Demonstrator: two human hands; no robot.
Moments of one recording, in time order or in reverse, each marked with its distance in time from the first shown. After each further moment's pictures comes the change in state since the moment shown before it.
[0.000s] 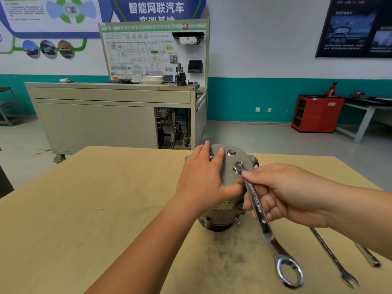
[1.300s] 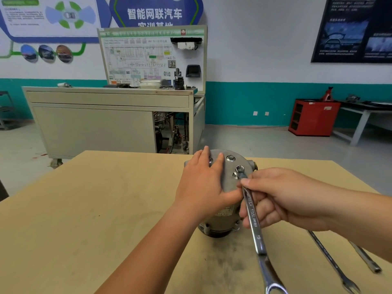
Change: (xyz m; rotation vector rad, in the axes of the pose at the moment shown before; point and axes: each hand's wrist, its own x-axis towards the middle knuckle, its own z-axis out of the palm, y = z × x) left_hand 0.001 0.001 0.004 -0.002 0.035 0.006; right_hand 0.002 -0.002 -0.003 -0.056 -0.069 -0.019
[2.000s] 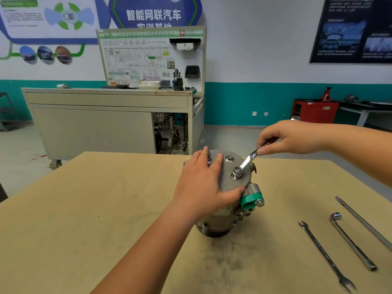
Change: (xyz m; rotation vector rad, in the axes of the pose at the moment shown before) left_hand 0.002 -0.002 -0.002 0.024 -0.064 0.021; right_hand 0.039 -0.053 -0.093 -1.225 0.130 -0.212
